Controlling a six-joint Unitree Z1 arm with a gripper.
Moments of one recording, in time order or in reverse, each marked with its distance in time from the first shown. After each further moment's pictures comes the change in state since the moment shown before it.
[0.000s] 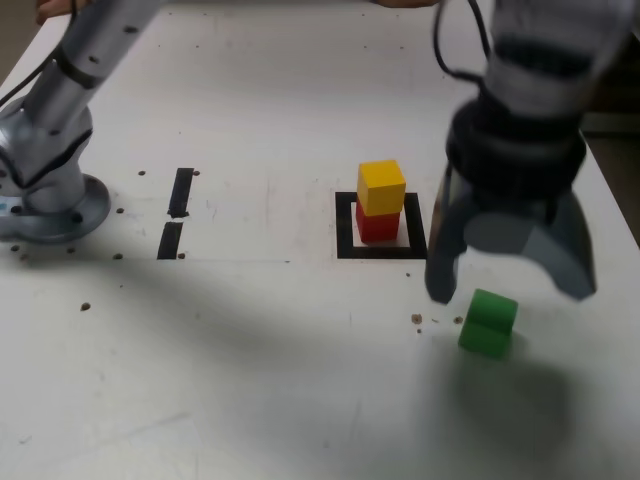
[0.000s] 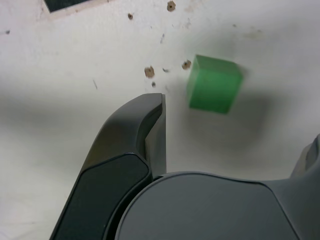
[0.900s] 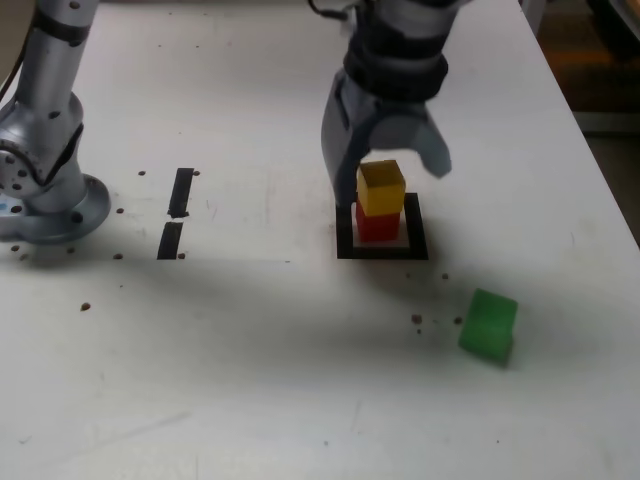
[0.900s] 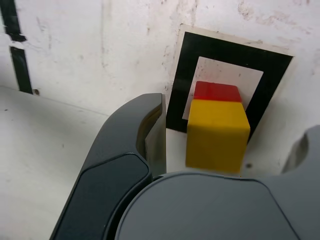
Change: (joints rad) arm 0.300 -0.287 0.572 -0.163 0.033 -0.141
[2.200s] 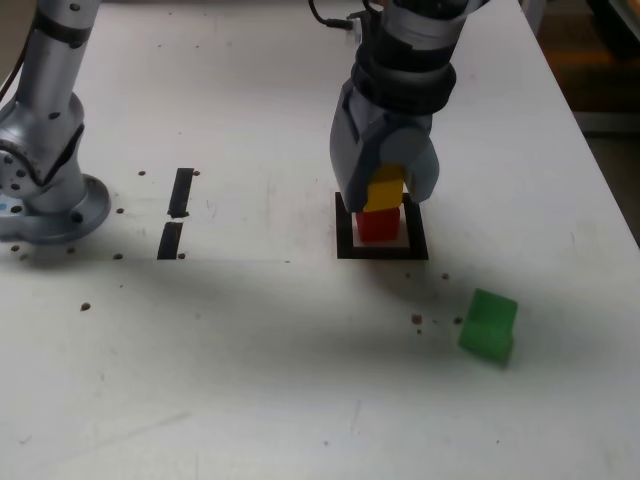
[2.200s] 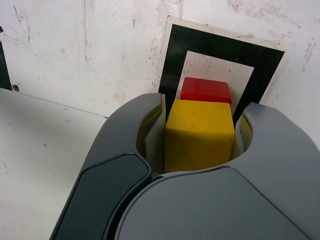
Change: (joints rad) arm -0.019 0.028 0.021 -0.066 0.003 -0.039
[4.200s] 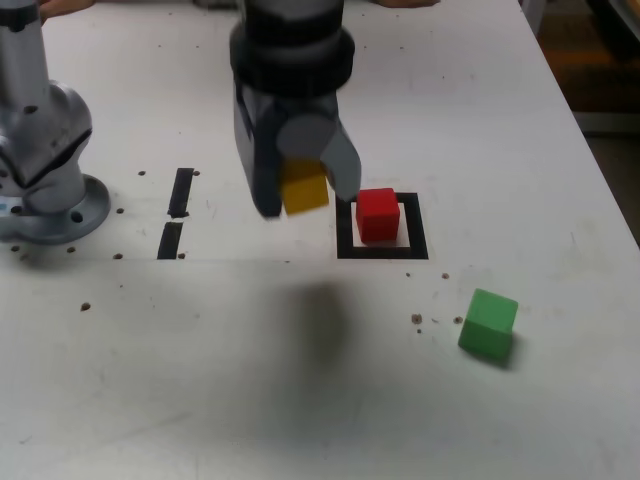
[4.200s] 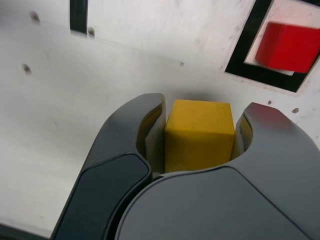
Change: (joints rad) arm -0.259 -0.287 0.155 0.035 0.010 -0.297
